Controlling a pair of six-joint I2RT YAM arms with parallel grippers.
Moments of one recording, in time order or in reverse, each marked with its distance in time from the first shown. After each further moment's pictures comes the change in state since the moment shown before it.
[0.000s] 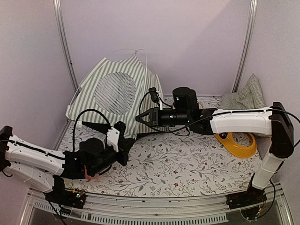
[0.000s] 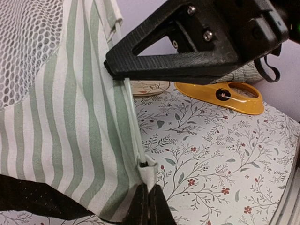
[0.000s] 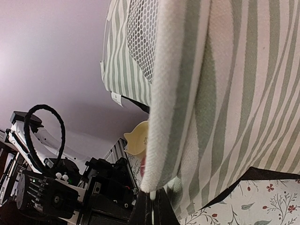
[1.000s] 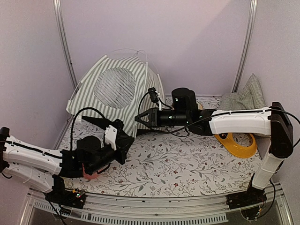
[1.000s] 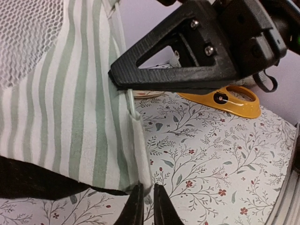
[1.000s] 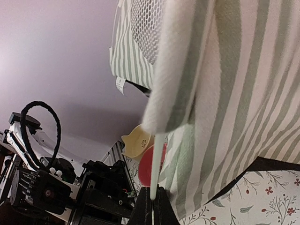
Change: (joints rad) left arm 0.030 -0.043 0.001 -0.028 0.021 -0.011; right arm 0.009 0.007 0.000 0.015 0.027 -0.005
